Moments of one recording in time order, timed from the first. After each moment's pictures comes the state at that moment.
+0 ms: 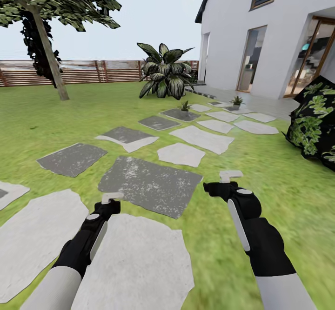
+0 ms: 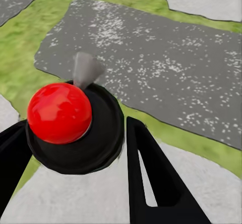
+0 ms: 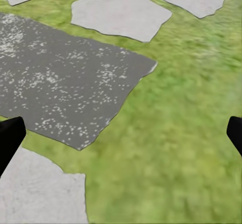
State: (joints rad) left arm -0.61 0.00 0.02 -0.89 0.02 0.28 0.09; right arm -0.57 0.03 0.09 -1.50 -0.02 0.87 -0.07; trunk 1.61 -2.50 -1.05
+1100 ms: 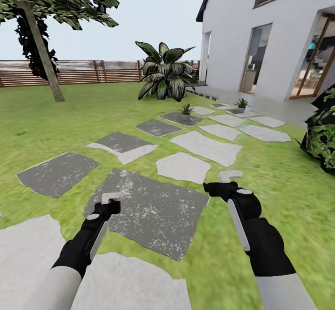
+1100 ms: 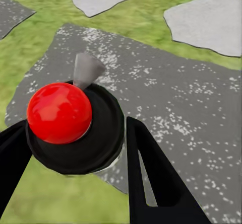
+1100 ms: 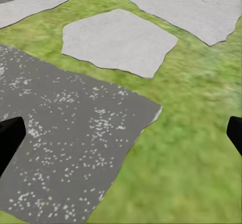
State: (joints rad) left arm -0.61 0.00 0.02 -0.89 0.02 0.28 0.09; right arm -0.57 0.03 0.09 -1.50 -0.02 0.87 -0.07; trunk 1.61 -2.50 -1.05
